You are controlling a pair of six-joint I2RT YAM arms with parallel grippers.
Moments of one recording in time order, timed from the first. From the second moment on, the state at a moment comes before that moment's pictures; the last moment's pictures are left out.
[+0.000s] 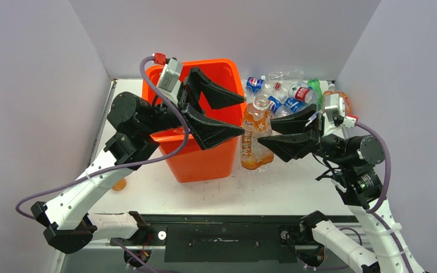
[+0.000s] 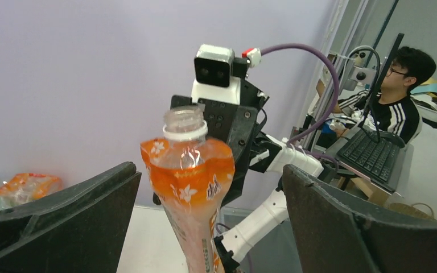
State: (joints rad) left arm -0.85 1.20 1.51 0.20 0.64 -0.59; right arm 0.43 0.74 1.10 0.08 -0.80 0.43
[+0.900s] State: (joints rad) left arm -0.98 1.44 1.81 -0.04 0.56 -0.48; right arm 0.52 0.74 1.18 -0.19 -0.71 0.21
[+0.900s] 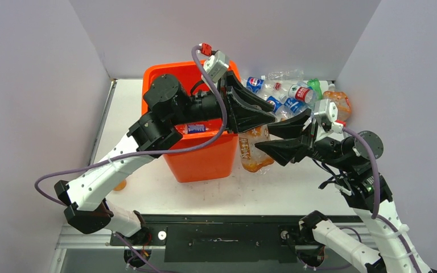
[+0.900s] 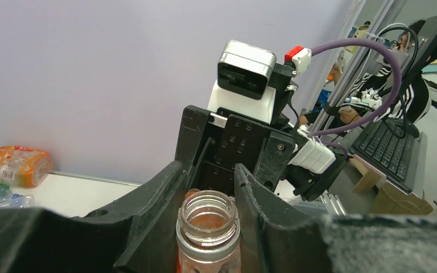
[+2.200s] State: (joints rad) left arm -0.79 1.10 1.54 0.03 -0.26 0.21; right arm 0.53 0.45 0.82 -0.35 0.36 0.38
